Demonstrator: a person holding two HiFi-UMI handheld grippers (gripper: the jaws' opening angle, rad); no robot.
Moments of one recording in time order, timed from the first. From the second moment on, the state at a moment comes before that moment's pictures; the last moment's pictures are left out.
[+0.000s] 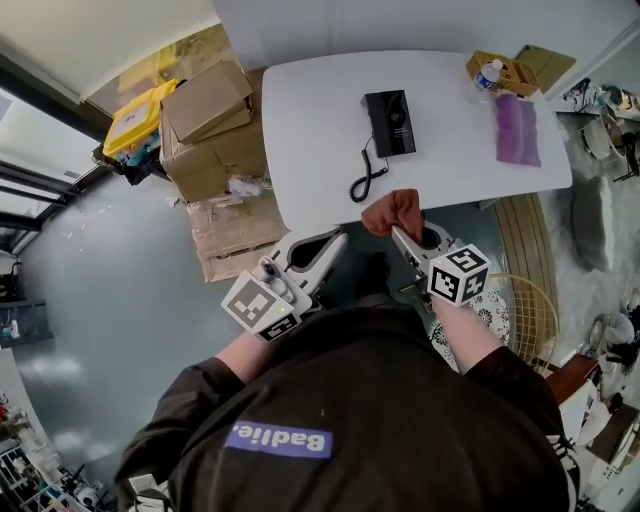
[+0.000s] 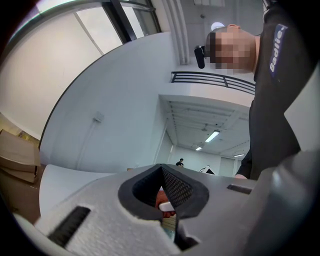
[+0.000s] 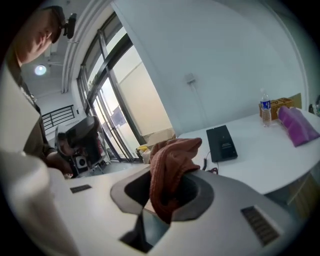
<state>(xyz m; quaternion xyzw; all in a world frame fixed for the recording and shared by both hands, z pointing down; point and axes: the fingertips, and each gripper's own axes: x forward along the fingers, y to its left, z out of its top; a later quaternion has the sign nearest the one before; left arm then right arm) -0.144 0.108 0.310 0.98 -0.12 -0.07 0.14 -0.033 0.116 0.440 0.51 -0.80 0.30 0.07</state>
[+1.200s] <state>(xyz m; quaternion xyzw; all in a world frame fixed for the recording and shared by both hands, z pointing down) -0.107 0.152 0.291 0.98 -0.16 -0.05 0.12 -0.049 0.159 0.344 0.42 -0.88 0.22 0.03</state>
